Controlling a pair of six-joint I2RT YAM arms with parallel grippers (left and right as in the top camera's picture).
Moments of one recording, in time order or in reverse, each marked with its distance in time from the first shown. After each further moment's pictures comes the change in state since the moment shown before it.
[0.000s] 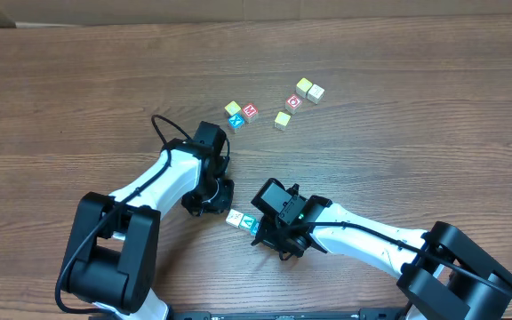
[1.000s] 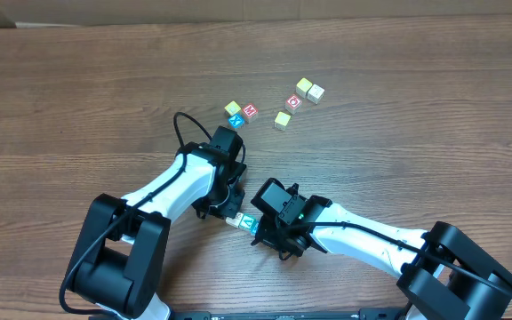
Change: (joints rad) left arm -0.092 -0.002 0.000 0.000 -0.046 0.108; right arm 0.000 0.000 0.000 0.010 0.002 0.000
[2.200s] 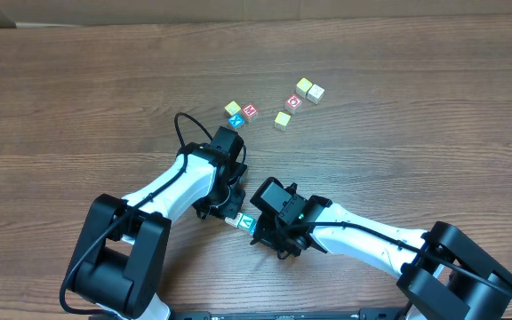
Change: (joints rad) left arm -0.004 0.000 0.000 0.003 0.003 0.000; right arm 0.002 0.000 0.000 0.023 -0.019 0.009
